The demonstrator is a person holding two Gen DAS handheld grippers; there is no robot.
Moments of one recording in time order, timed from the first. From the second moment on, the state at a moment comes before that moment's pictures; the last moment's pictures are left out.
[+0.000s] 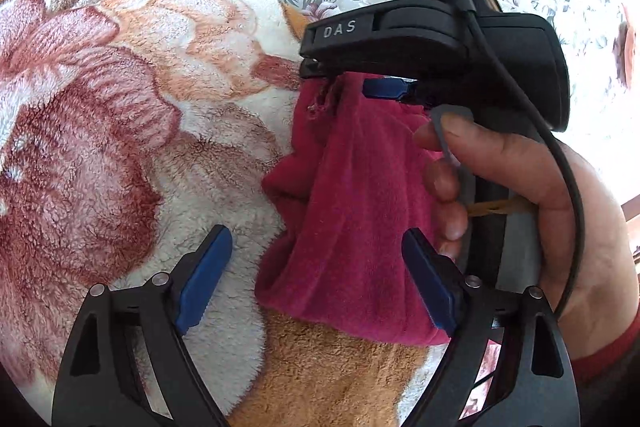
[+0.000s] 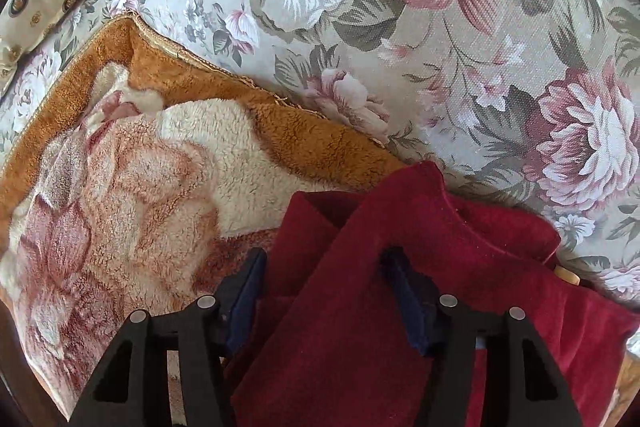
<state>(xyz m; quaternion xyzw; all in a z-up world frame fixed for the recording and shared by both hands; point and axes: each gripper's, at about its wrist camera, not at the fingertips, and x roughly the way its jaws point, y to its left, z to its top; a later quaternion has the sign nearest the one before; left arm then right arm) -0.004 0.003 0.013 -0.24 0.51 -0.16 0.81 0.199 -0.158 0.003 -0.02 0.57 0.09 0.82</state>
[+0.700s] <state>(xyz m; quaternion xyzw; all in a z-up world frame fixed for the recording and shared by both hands) 0.010 -0.044 0.012 -0.19 0.49 -0.14 0.84 0.148 -0.222 0.081 0.08 0.48 0.14 0.86</state>
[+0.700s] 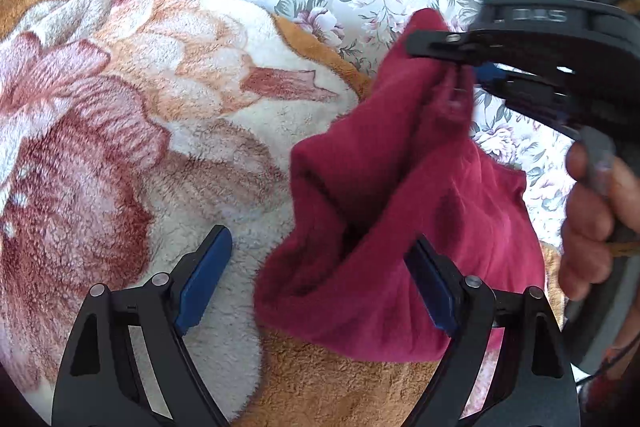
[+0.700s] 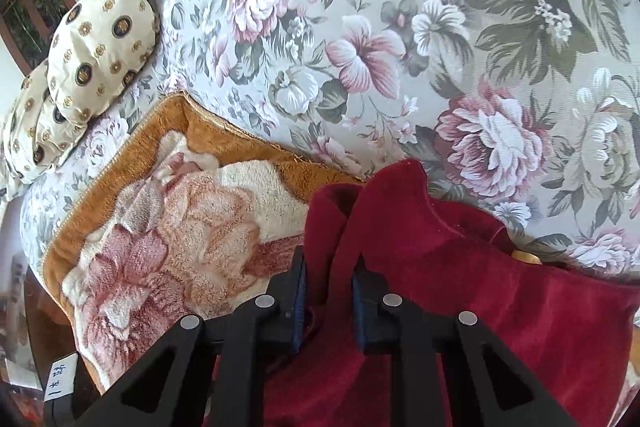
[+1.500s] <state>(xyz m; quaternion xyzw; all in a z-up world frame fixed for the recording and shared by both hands) -0.040 -0.267 0.076 -0.05 0.43 -0.41 0.80 0.040 -0.443 0.108 0.11 0.44 0.02 0.89</state>
